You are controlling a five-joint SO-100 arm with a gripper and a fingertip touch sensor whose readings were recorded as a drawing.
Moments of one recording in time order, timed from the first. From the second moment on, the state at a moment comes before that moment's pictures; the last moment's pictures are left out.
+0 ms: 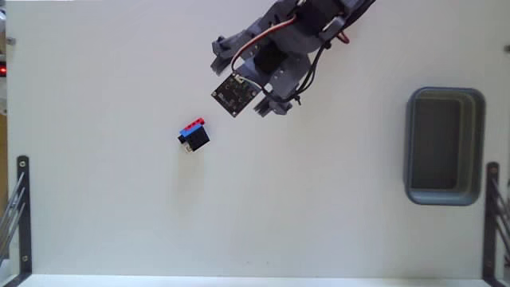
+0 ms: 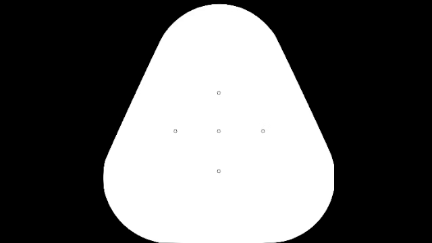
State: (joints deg) arm 41.4 139.9 114.4 80.9 -0.3
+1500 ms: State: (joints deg) arm 41.5 81.3 81.8 59.2 -0.2
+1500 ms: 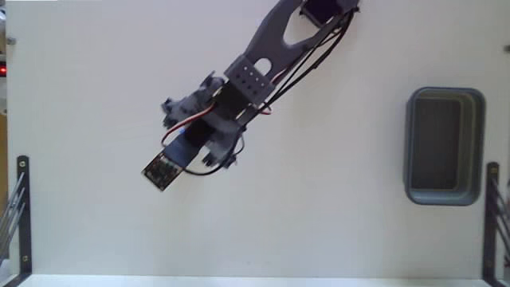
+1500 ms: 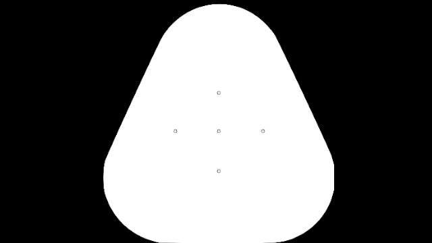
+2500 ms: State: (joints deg) arm 41.5 76.8 76.3 59.2 -0.3
